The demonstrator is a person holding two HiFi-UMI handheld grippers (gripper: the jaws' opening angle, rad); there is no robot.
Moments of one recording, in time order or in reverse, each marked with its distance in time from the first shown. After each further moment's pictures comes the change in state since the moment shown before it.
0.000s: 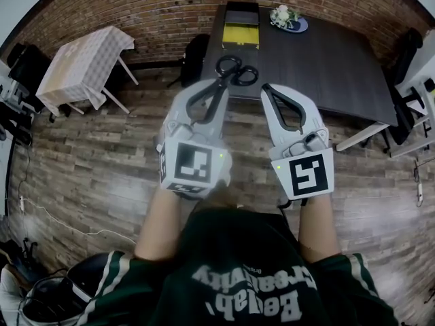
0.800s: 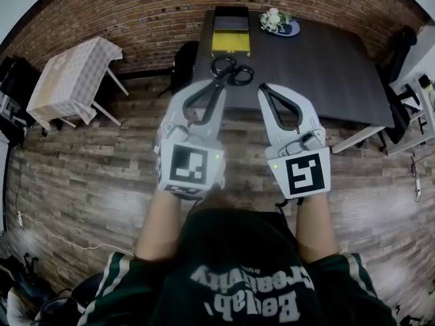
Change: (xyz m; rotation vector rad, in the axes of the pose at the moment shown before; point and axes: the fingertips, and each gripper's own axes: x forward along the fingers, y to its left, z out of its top) left arm 0.062 0.022 -0.009 -0.015 -0.062 -0.028; right arm 0.044 -0.037 -0.035 -0.004 0.024 -0.053
